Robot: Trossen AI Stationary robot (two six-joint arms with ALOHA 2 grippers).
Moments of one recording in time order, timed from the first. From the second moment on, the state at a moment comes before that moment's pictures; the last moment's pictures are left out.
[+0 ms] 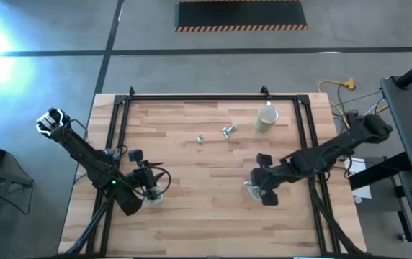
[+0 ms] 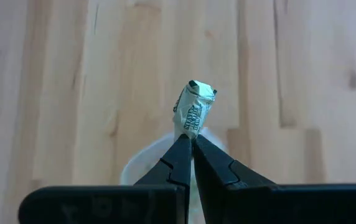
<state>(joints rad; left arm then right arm) -0.75 1.16 0.79 -0.73 -1.05 -0.65 0.41 1.31 0.88 -0.65 0.13 0.40</state>
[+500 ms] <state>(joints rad) -0.75 1.17 0.79 -0.71 -1.05 -0.64 0.49 1.33 0.79 -0.64 0.13 0.59</state>
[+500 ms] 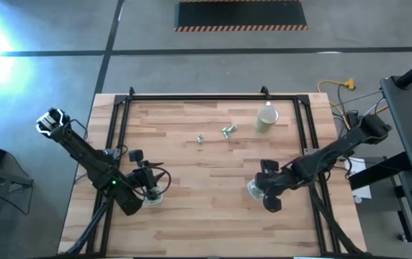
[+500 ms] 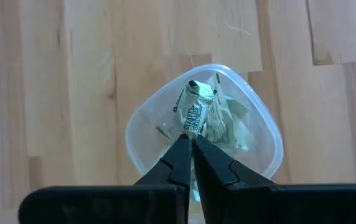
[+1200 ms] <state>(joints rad) -0.75 1.17 0.79 -0.70 -1.05 -0.64 0.49 1.49 0.78 -0.60 0.11 0.60</state>
